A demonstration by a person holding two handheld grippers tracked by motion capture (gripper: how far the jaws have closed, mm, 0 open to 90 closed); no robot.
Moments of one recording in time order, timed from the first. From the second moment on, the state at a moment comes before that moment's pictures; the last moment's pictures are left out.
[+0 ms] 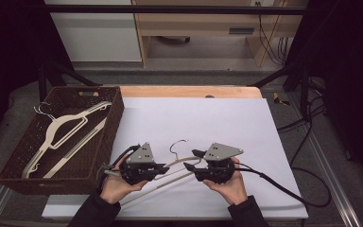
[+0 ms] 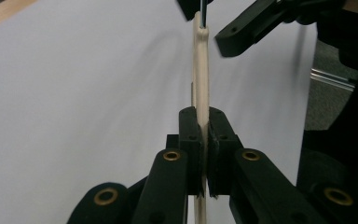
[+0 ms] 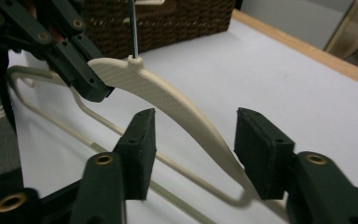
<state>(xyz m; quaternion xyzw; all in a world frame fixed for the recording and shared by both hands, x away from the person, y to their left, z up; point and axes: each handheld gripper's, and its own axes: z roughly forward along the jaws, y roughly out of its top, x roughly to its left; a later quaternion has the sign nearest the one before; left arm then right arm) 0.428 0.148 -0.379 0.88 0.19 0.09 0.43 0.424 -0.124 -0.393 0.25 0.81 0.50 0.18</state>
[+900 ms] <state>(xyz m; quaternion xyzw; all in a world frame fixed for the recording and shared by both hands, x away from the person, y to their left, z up) 0.418 0.217 -0.275 0.79 0.27 0.21 0.51 0.416 -0.239 -0.394 0.41 0.71 0.54 0.23</state>
